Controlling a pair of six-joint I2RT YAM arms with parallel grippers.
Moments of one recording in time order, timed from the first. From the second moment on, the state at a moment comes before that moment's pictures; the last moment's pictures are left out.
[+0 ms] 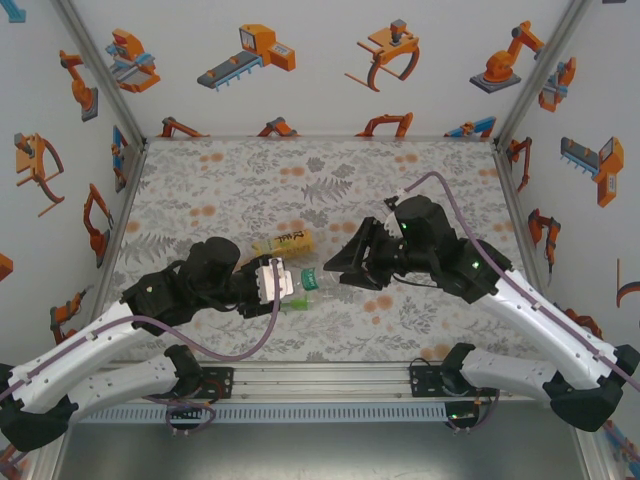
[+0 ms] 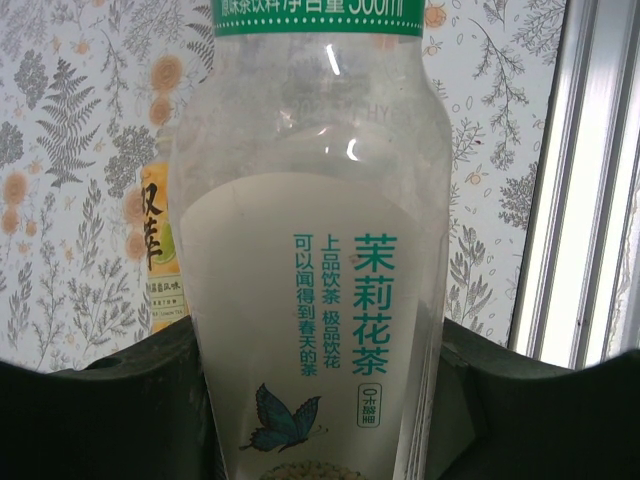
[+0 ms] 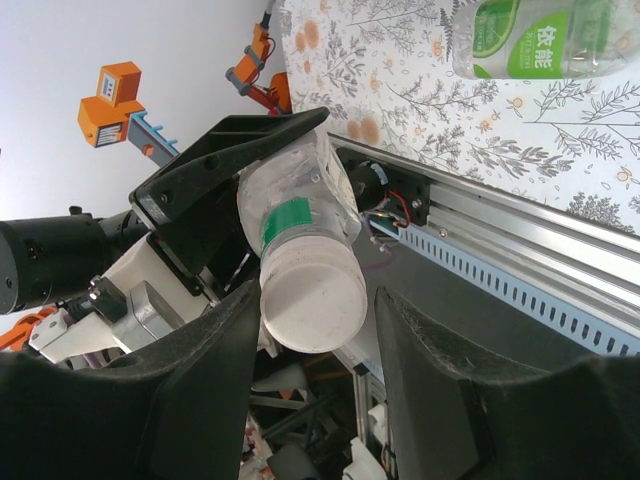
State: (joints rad) left arm -0.99 0.82 0.90 -0.69 0.17 0.54; right arm 0.84 1.03 1.17 -0.72 -0.32 1.26
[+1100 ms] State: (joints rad) left arm -0.99 0.83 0.90 -0.69 0.15 0.54; right arm 0.83 1.02 1.14 -0.68 -0.35 1.32
